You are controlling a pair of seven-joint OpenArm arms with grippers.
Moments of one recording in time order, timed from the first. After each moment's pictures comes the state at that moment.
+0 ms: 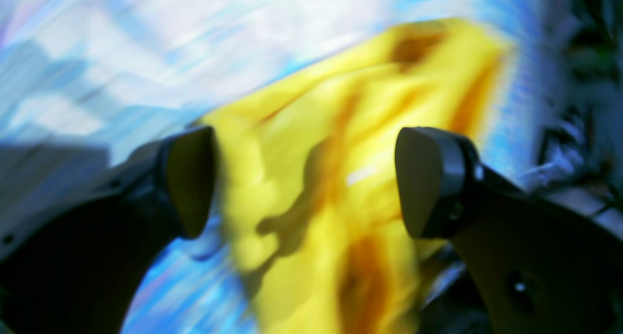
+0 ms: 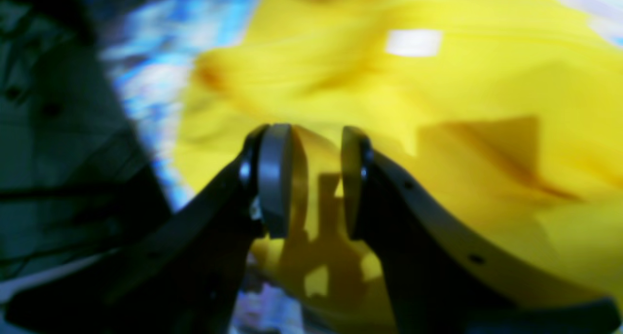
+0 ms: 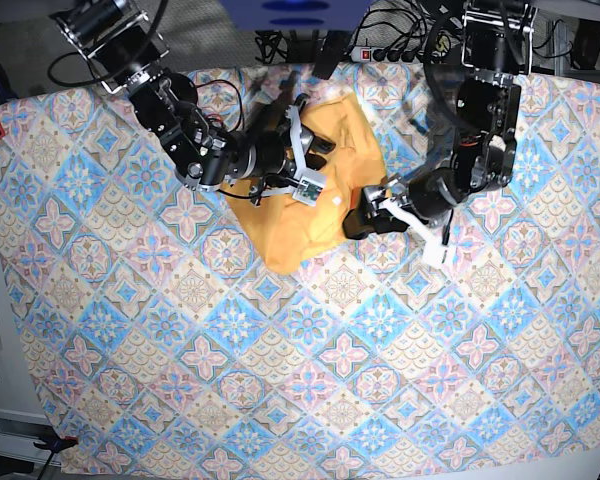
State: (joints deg) left arm 3.6 -13.6 3.8 83.0 -52.8 -11.9 45.4; right arm 0.7 14.7 -35.0 88.6 25.7 34.1 -47.7
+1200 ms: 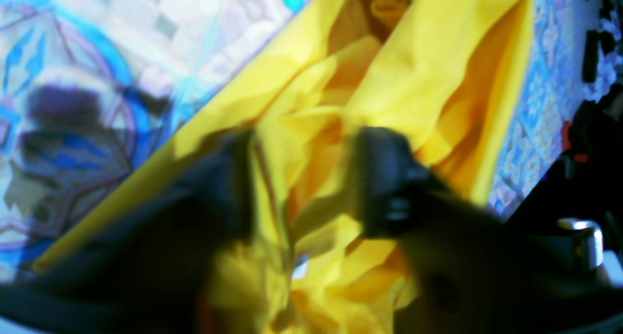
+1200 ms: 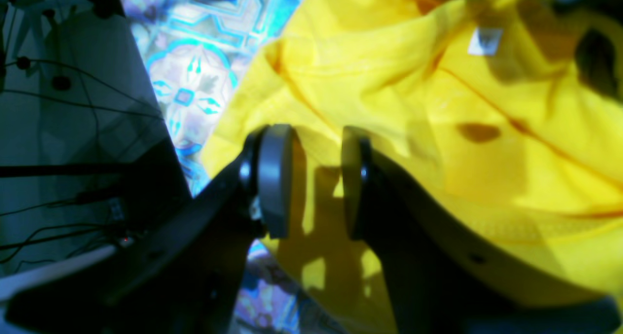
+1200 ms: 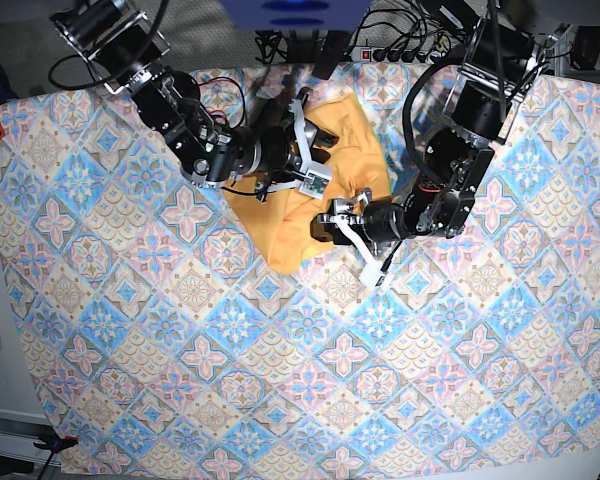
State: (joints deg) left arm -12.0 -14.0 23.7 65.6 -52.6 -11.5 45.0; right arm 1.1 15.0 -37.2 88.8 25.5 34.1 -47.5
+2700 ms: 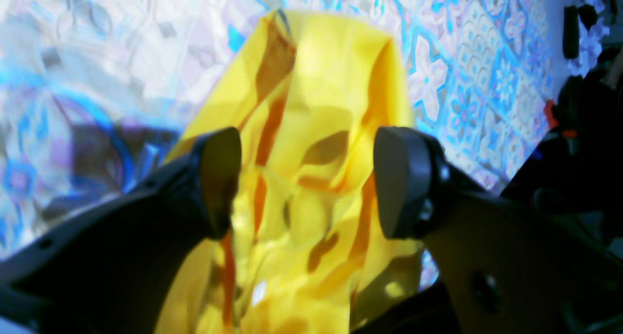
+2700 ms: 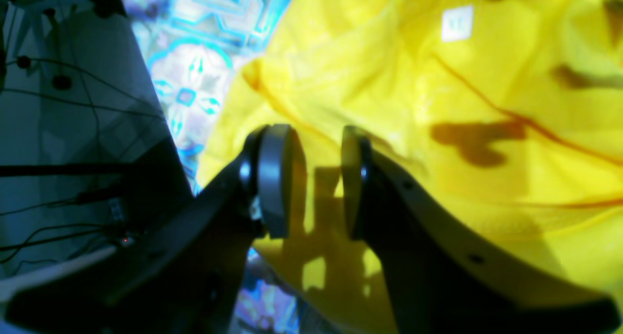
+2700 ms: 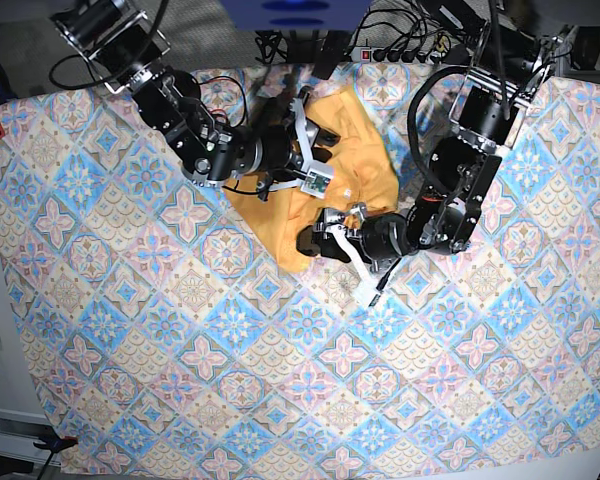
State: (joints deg) left arm -13.2 -15.2 23.8 74.5 -52.1 -10.4 49.0; right arm 1.0 15.0 -37.4 88.8 25.4 34.1 -47.1
